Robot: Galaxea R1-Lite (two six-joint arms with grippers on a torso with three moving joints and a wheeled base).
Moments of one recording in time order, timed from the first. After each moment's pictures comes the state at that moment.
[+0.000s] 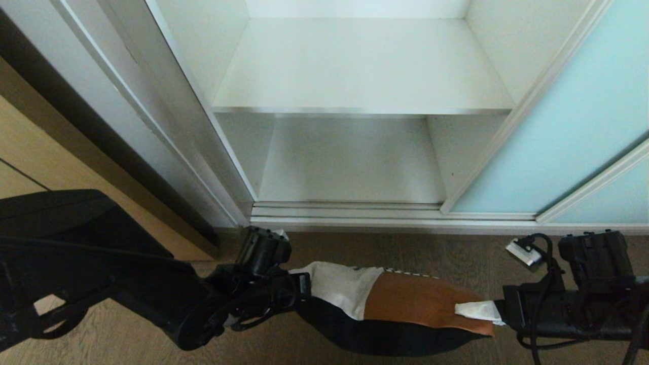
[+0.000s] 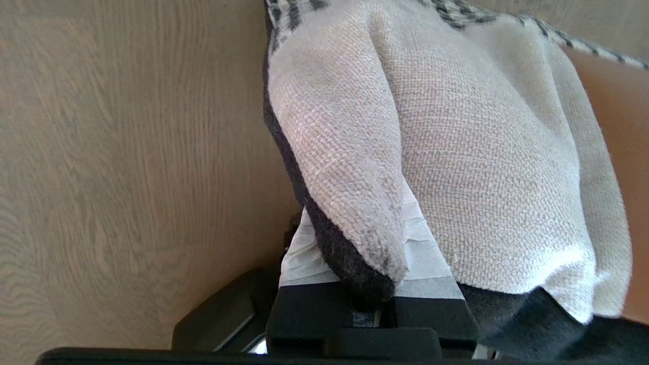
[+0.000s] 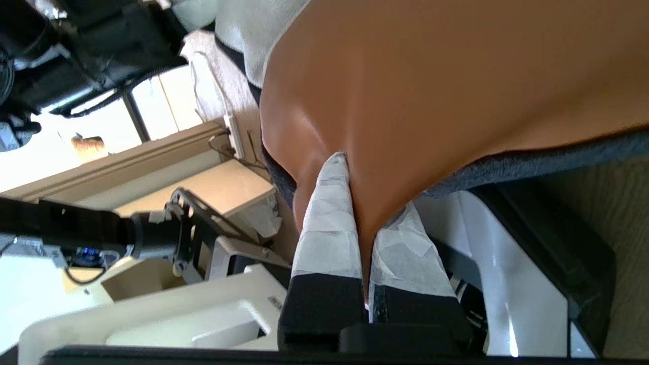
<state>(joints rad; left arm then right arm) -0.57 2.04 -0.77 -0.60 0.01 -0.50 0.12 1.65 -0.46 -0.47 0.73 0.45</state>
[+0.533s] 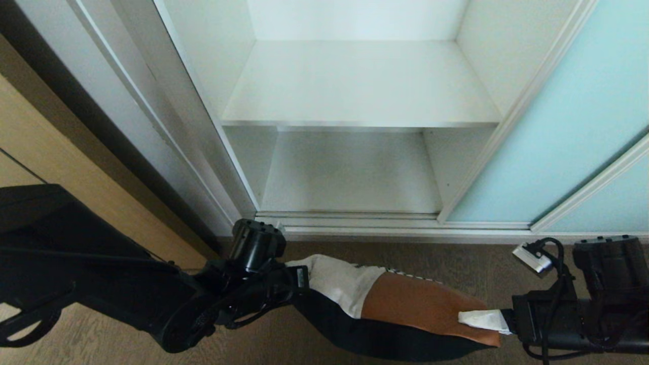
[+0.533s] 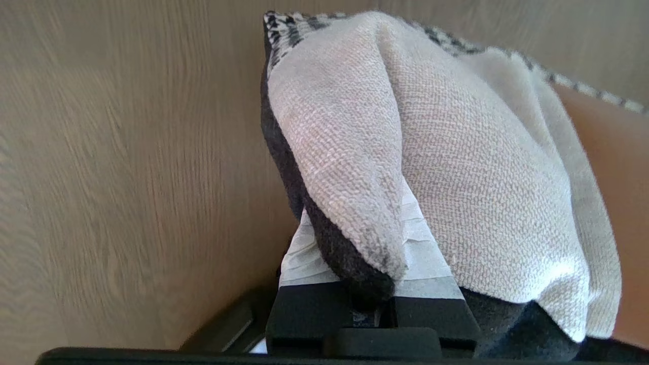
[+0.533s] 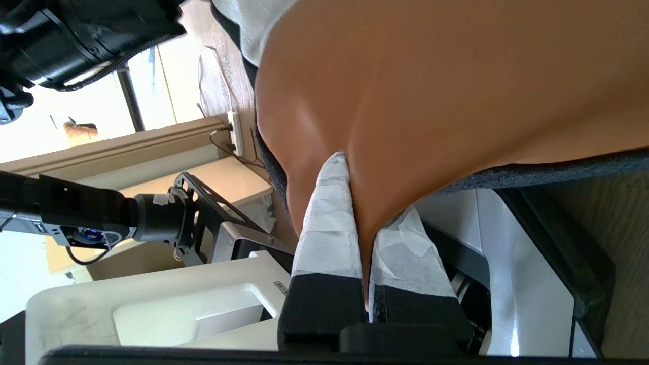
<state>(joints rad) -0.57 1.97 -0.76 -0.61 0.04 -0.48 0.15 1.58 -0.41 -0.48 0.73 0.44</state>
